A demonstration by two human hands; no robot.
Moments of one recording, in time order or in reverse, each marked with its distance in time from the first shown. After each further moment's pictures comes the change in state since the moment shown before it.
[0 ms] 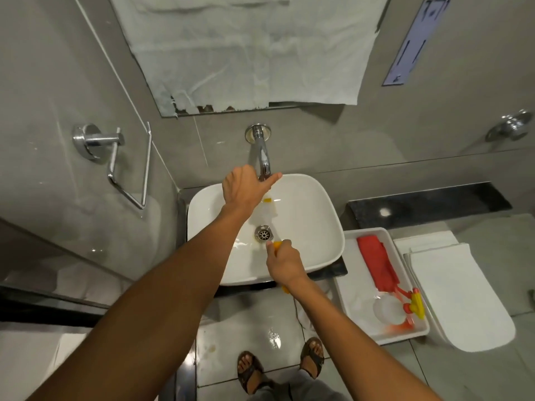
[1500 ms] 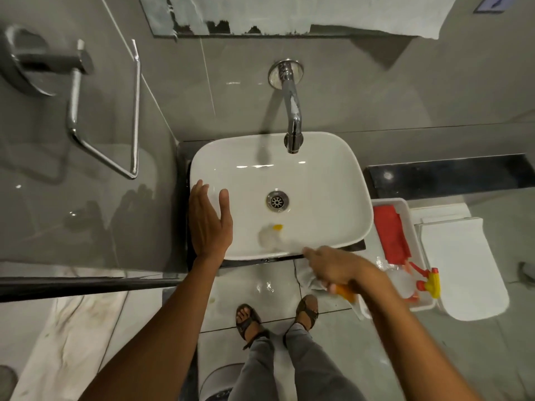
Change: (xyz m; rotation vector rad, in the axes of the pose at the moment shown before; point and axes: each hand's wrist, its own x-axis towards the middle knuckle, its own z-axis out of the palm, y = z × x) left_hand -0.096 -0.175 0.086 -0.269 0.226 -0.227; right_hand 0.007 0.015 -0.040 -0.525 -0.554 0.200
